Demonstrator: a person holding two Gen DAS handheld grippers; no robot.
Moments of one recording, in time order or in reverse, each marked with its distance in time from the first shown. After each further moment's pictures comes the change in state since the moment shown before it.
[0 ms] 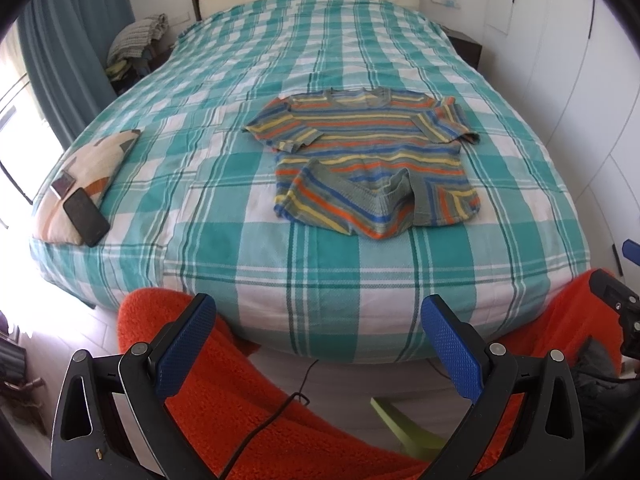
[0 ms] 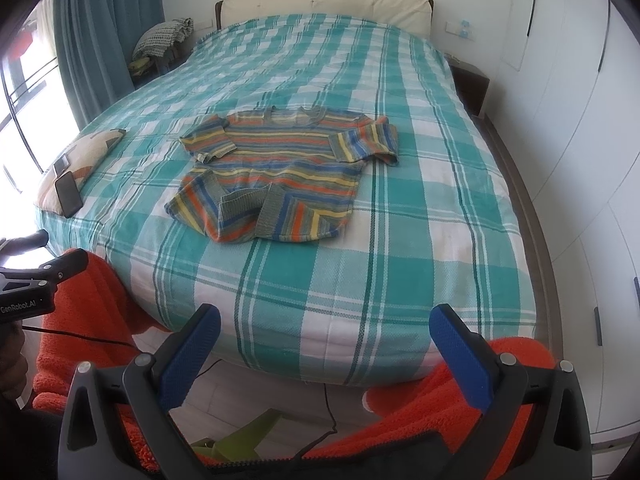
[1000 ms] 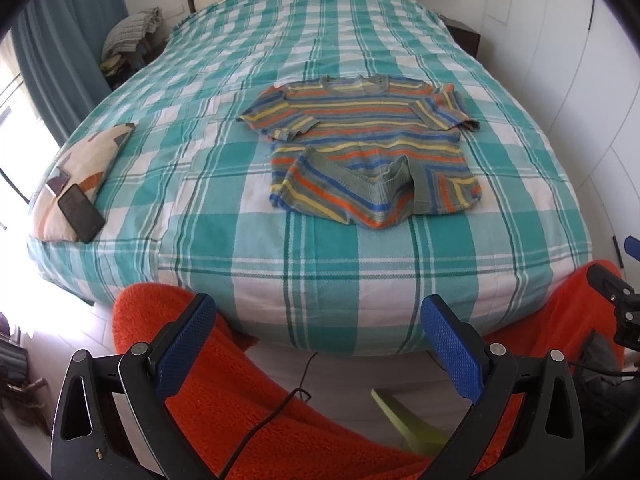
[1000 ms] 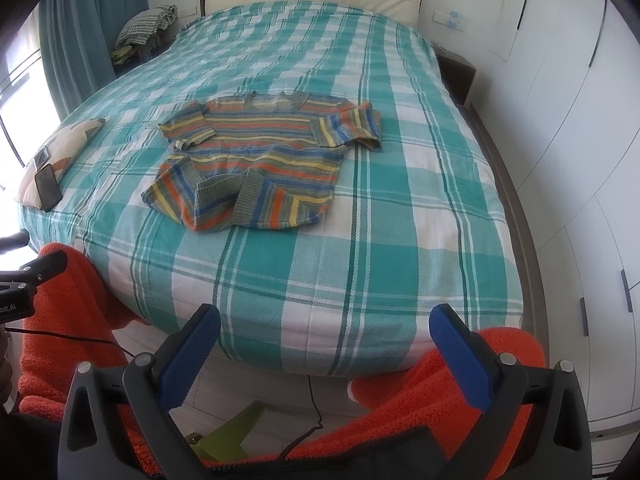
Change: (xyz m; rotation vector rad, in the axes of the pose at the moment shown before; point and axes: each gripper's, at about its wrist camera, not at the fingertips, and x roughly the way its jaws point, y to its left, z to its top) left arm 0.015 -0.001 -0.007 -0.012 0.046 -0.002; right arm 0.015 -0.003 -0.002 0.009 0.053 -0.077
